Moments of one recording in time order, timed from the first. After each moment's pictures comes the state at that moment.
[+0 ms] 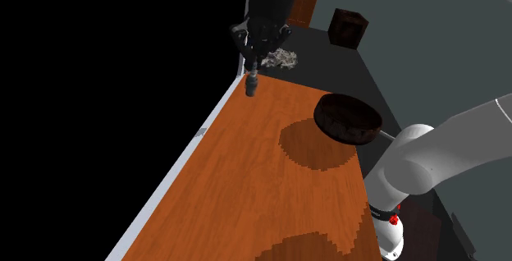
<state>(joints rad) 0.01 -0.45 0.57 -1.91 0.05 1.67 0.76</state>
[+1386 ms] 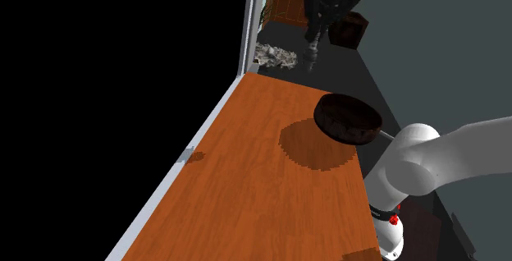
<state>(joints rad) 0.05 -0.70 0.38 -1.90 0.08 1.43 0.61</state>
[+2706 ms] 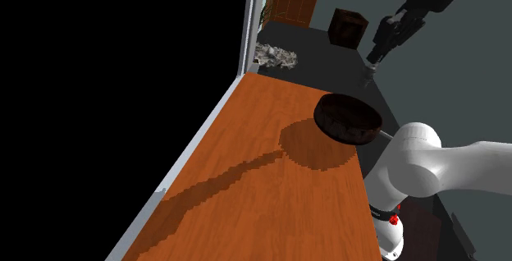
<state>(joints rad) 0.12 -1.10 0.17 -2.20 0.02 1.30 0.45</state>
